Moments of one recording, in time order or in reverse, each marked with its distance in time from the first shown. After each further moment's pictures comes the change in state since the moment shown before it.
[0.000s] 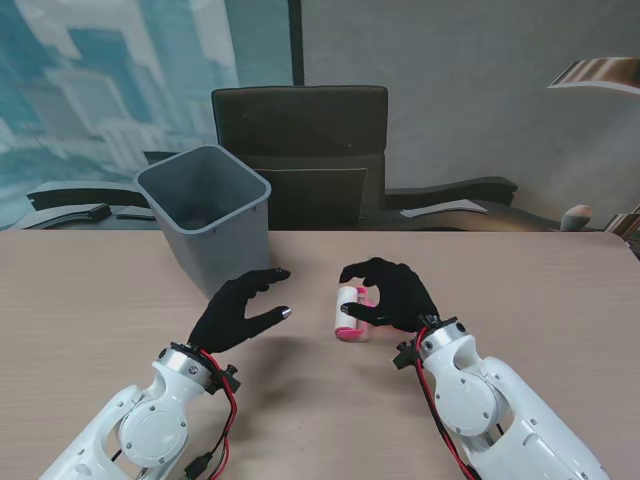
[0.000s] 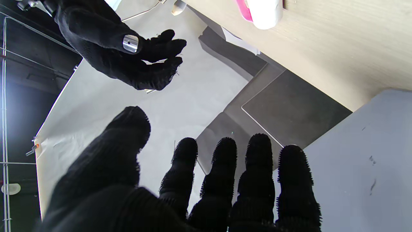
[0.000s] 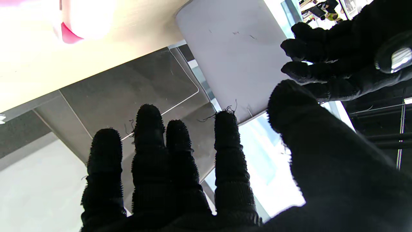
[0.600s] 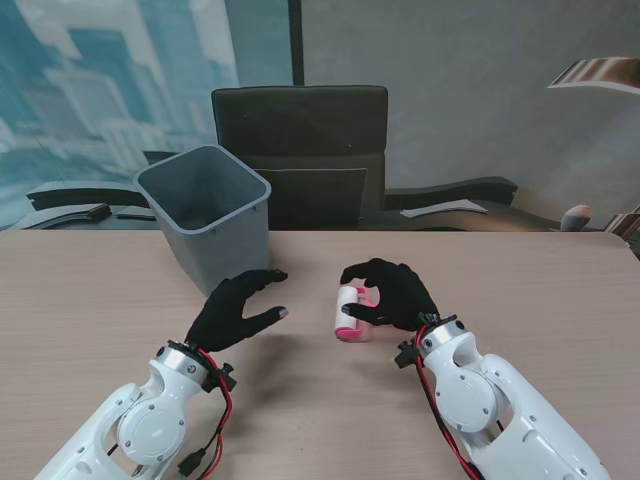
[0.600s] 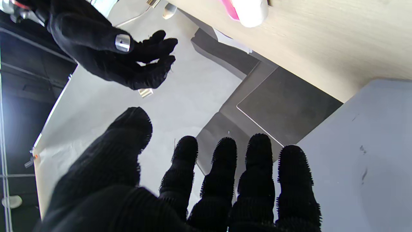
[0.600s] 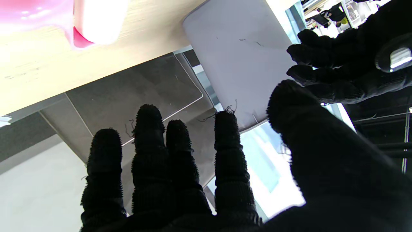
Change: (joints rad) left arm -0.006 0.001 -0.013 0.016 0.053 -0.003 0.003; right arm 0.014 0.002 -0.001 0.014 -0.012 0.009 0.023; left_hand 0.000 0.000 0.024 0.000 0.019 0.000 0.000 0.000 0.000 0.001 0.000 0.000 0.000 0.000 0.000 0.000 -0.001 0.000 0.000 0.000; right_hand 0.000 0.001 -0.001 0.000 0.000 0.000 0.000 0.000 0.000 0.000 0.000 0.000 0.000 0.000 0.000 0.000 -0.002 0.004 -0.004 -0.001
